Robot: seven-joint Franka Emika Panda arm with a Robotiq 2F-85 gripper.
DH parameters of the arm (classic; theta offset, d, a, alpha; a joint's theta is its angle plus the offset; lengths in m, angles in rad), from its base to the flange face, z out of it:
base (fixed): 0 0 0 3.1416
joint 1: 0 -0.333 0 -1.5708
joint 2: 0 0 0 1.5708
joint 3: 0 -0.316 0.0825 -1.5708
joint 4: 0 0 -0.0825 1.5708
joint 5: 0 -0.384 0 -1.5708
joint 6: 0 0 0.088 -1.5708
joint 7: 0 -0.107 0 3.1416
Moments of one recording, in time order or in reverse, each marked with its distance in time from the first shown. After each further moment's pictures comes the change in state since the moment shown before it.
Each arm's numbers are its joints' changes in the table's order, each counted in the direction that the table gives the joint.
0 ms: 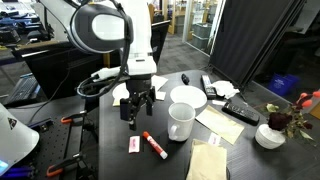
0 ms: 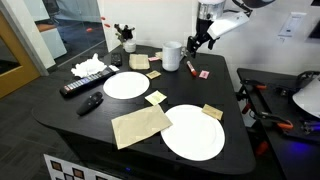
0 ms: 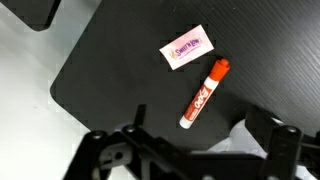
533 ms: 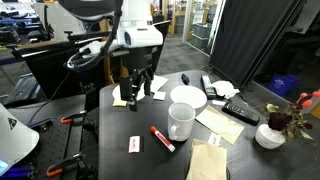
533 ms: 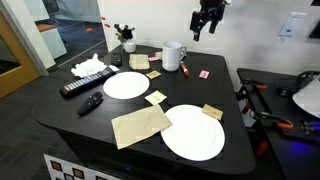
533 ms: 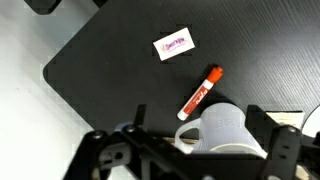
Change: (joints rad) arm 0.001 0.180 0.000 0.016 -0.260 -0.124 0.394
